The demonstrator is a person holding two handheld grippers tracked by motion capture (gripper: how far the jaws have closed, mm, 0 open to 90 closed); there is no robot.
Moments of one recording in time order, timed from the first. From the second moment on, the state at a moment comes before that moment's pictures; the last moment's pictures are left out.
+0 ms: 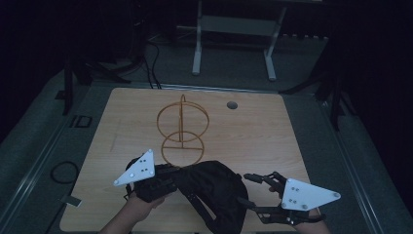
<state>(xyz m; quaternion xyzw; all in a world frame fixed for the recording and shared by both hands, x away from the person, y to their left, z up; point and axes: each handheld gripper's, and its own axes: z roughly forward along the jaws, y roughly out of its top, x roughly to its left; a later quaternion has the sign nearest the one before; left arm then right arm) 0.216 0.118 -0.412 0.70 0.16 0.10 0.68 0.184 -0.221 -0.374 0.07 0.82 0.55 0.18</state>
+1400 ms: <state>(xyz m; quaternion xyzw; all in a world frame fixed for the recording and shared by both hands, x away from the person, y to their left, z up) 0.223 0.122 -0.416 0.72 0.19 0.16 0.65 0.198 -0.226 -0.379 0.10 0.80 0.55 0.22</state>
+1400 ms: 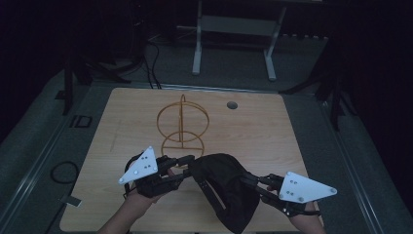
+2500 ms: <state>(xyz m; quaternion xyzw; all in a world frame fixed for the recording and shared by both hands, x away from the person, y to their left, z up) 0.214 0.176 -0.478 0.76 0.28 0.23 0.54 0.251 -0.261 -0.337 0.21 0.74 0.56 0.29</state>
